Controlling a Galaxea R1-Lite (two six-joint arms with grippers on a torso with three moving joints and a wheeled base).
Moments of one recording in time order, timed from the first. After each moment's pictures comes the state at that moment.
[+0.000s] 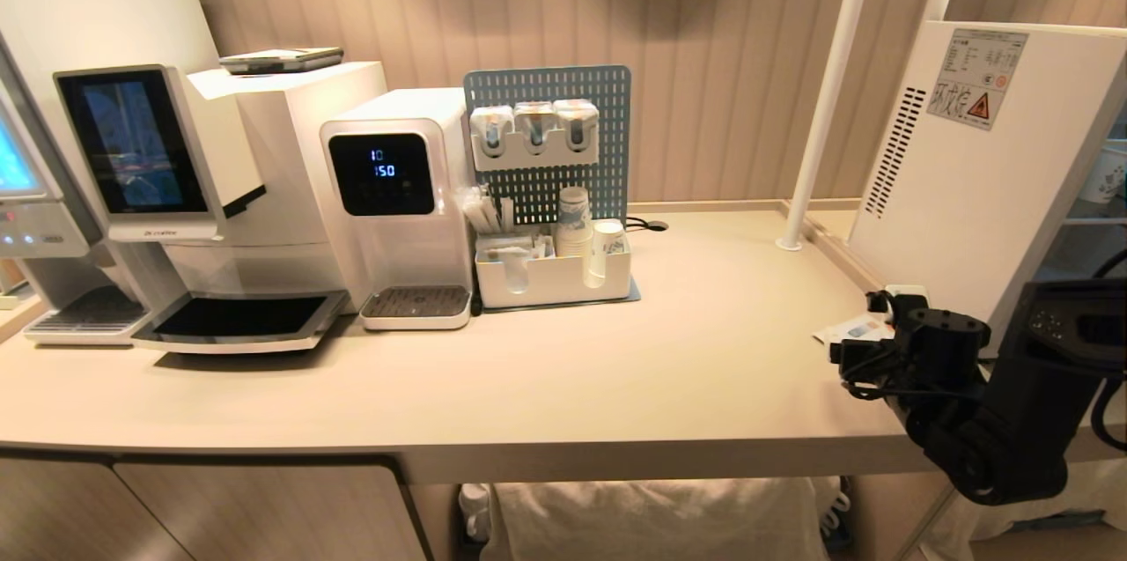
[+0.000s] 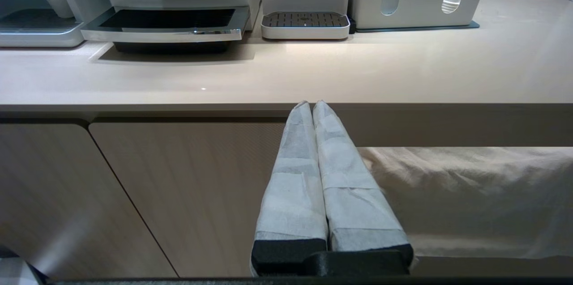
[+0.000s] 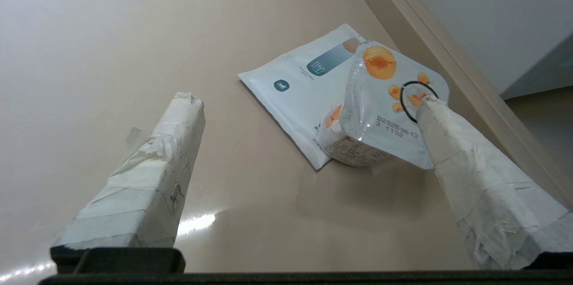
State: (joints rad) left arm 0.00 0.00 0.00 0.00 0.00 -0.01; right arm 0.03 2.32 -0.59 -1.42 -0.36 -0.07
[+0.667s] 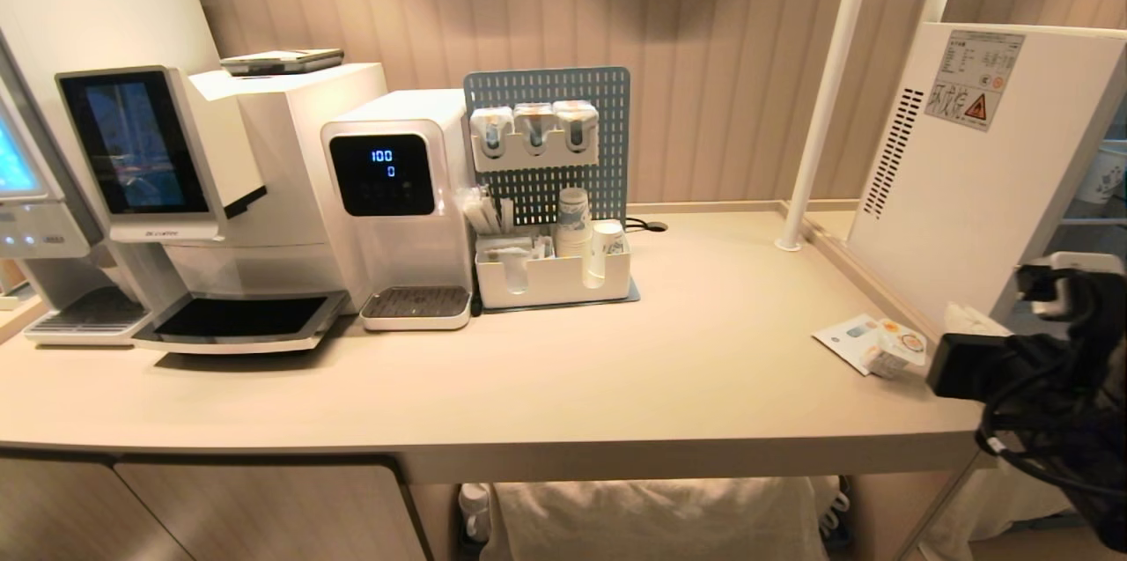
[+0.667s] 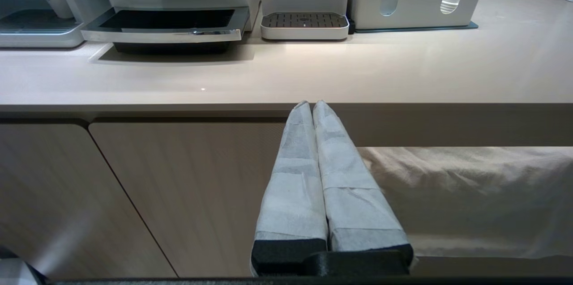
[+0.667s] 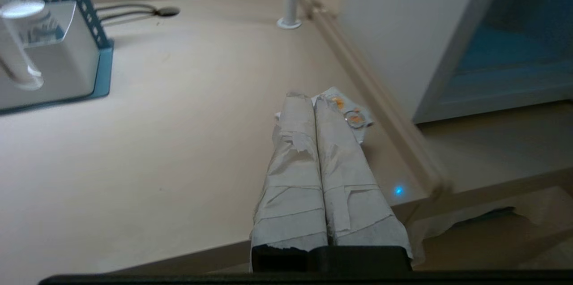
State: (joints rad) left arm 0.00 0.00 0.00 0.00 0.00 -0.01; right arm 0.30 1.52 -0.20 -1.20 -0.56 -0.04
